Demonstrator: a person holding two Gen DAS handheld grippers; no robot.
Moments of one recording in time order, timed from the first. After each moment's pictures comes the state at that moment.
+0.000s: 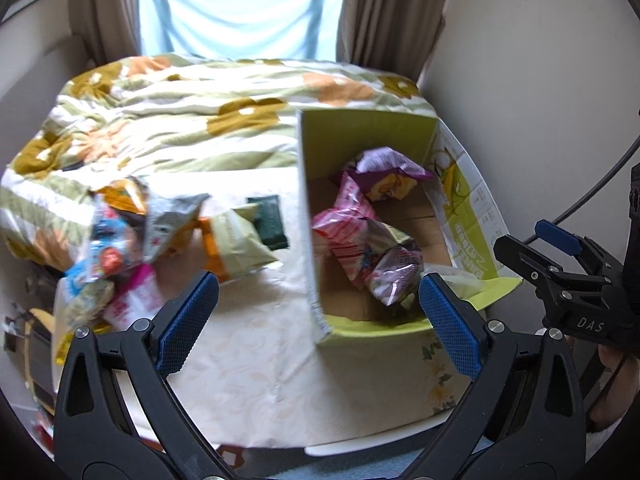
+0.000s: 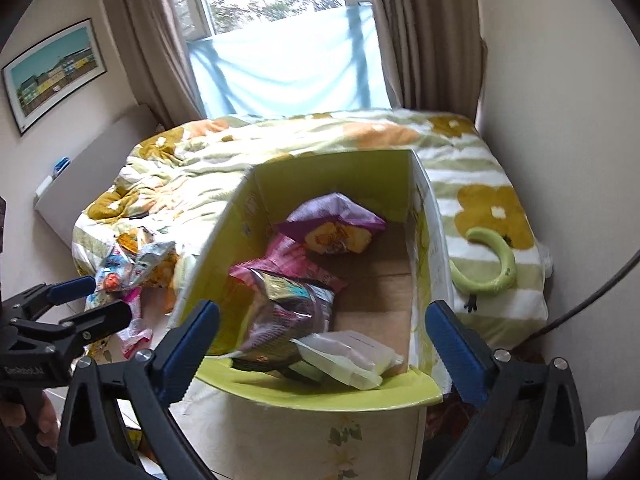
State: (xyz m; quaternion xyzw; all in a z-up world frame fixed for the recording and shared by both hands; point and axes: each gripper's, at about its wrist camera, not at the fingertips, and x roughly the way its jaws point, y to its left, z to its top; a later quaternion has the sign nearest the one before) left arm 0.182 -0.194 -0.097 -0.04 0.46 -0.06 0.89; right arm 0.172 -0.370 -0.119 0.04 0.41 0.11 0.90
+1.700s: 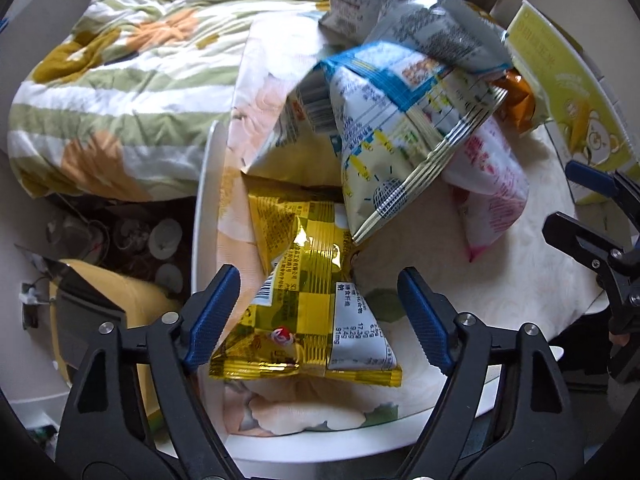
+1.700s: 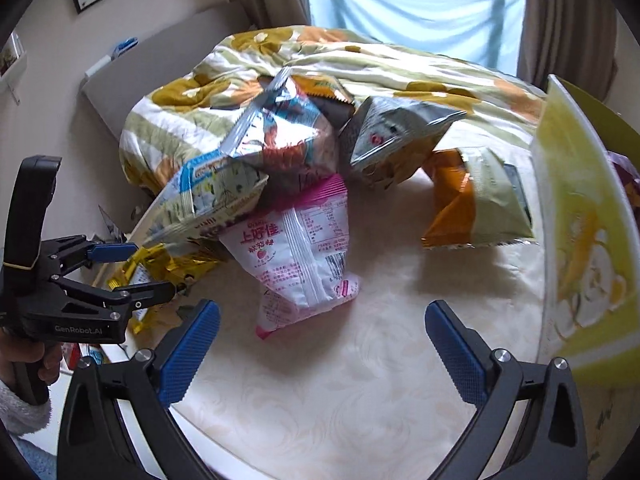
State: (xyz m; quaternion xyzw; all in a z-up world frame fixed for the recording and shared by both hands) left arm 0.152 0.125 -0.287 -0.03 0.59 -0.04 0.81; right arm 0.163 -0.048 -0.257 -0.05 0.49 0.23 0.84
